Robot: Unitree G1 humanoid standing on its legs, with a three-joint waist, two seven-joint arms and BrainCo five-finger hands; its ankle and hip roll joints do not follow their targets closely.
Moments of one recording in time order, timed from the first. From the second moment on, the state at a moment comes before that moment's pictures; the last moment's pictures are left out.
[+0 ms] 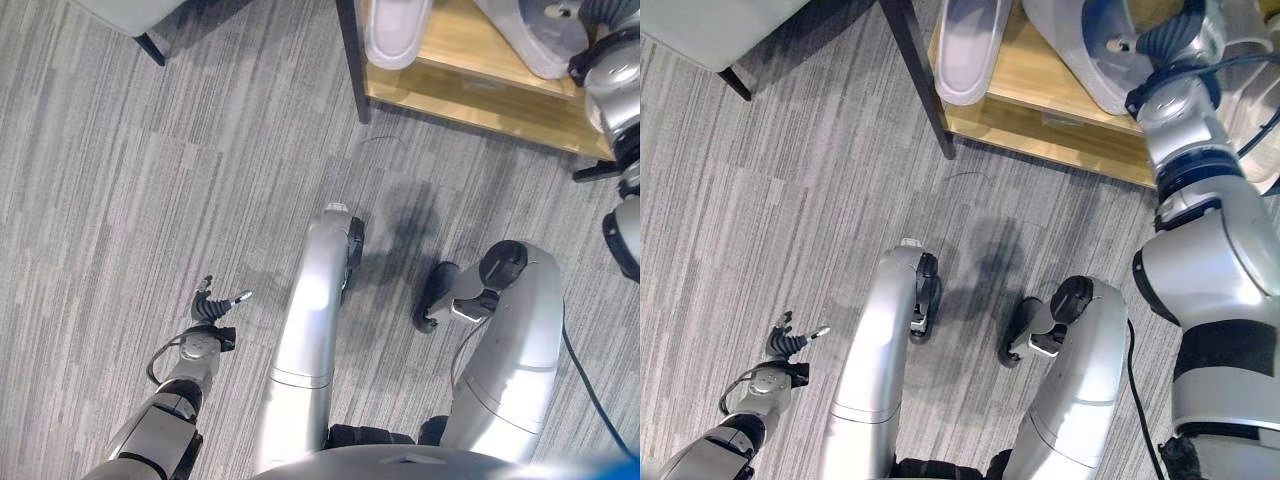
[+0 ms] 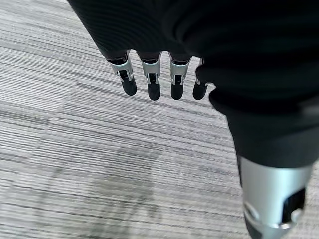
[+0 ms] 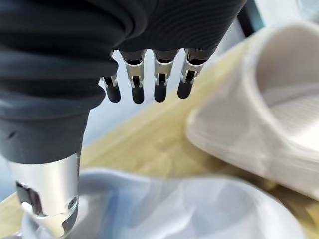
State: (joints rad) left arm -0.32 0.44 -0.31 1.19 -0.47 -0.34 0.29; right arm -1.49 -0.65 0.71 1.33 0.20 -0.13 -0.42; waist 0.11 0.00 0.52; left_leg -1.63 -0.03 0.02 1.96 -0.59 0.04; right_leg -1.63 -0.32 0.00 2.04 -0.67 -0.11
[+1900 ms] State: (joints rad) left arm -0.32 0.40 -0.26 1.24 -0.52 -0.31 0.34; right arm -1.37 -0.20 0.64 0.95 0.21 -0.17 -0.51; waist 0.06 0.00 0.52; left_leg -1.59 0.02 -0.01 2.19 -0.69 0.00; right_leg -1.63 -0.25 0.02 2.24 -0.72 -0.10
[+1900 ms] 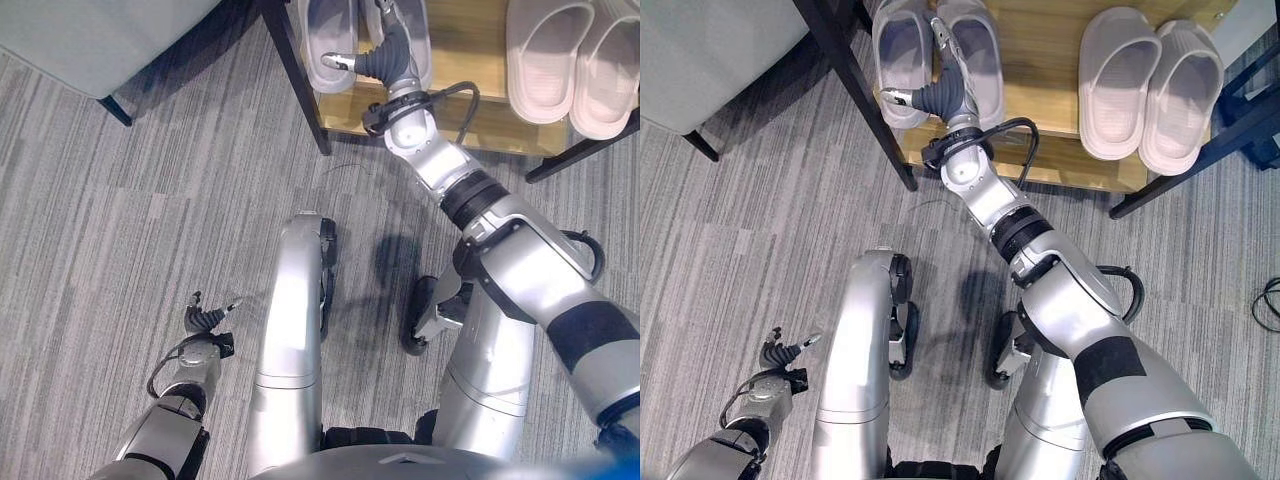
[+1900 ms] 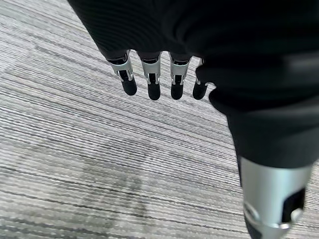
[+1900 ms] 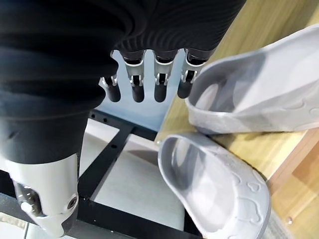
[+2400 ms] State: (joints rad) left arm -0.32 0.36 -0.23 1.24 -0.52 -0.31 0.38; right arm -1.24 -0.29 0.52 1.05 0.07 -0.12 -0.63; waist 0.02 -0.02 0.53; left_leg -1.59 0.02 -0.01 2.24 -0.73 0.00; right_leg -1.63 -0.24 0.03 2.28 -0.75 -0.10
